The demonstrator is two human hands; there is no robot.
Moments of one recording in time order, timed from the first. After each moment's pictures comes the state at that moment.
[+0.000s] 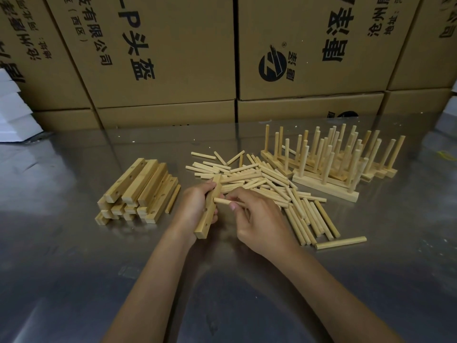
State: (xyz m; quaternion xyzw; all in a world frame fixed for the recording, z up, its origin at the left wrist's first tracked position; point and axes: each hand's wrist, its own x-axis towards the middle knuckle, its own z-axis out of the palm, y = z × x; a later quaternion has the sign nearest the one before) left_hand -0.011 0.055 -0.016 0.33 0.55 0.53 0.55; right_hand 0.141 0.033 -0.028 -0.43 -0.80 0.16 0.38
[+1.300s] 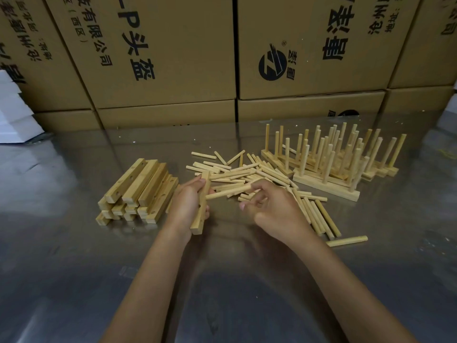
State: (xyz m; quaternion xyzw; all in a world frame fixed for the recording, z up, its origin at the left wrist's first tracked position) left_hand -0.020 0.063 -0.019 0.33 0.56 0.58 0.48; right_hand 0.163 0.056 -0.027 -0.53 -0.70 0.29 0.37
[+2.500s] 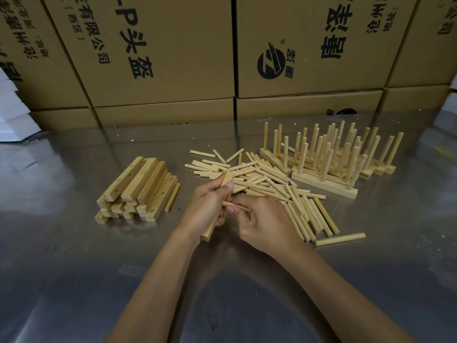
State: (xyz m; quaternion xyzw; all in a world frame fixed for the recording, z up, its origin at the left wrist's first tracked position) left_hand 0.002 0.049 -0.021 0.46 0.50 0.52 0.52; right_hand 0.148 0.039 -0.036 -0.46 -0.80 0.11 0.37
